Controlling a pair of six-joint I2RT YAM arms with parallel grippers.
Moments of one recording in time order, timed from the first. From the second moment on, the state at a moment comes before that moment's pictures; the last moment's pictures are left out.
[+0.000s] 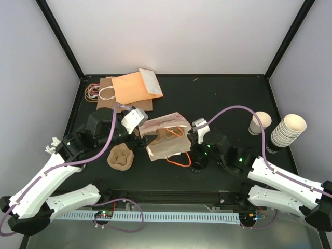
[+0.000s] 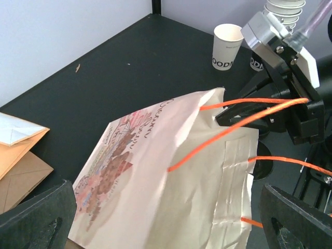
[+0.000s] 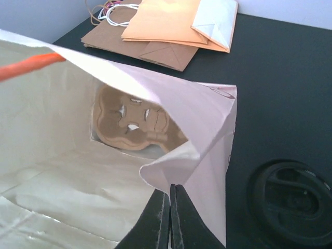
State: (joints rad) left arm -0.77 0.89 1.21 -0.80 0.13 0.05; right arm 0.98 0.92 0.74 -0.34 0.26 0.30
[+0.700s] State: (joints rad) left arm -0.93 0.89 1.16 -0.80 0.08 0.10; right arm 1.08 0.83 0.61 -0.33 0.35 0.39
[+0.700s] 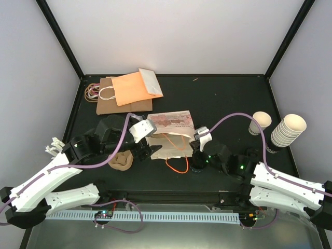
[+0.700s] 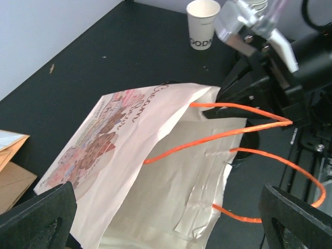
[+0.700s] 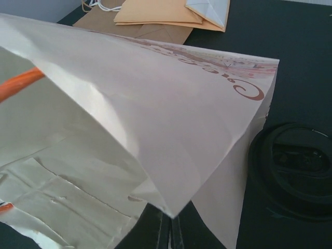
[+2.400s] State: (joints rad) left arm -0.77 1.20 1.26 -0.73 0.04 0.41; right arm 1.08 0.85 0.71 -0.38 0.39 0.38
